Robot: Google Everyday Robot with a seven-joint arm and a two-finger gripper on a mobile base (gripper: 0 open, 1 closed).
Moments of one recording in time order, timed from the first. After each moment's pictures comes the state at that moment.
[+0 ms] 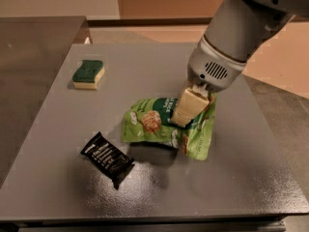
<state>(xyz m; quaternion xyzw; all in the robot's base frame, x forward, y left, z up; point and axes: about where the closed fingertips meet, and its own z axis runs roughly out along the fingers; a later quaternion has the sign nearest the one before) 0.430 -0.060 0.914 -0.57 0.80 0.16 0.11</state>
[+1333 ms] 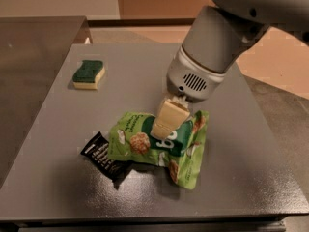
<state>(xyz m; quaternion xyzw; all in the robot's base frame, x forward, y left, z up) 0.409 -0.021 0.909 -0.60 0.77 0.17 0.11</state>
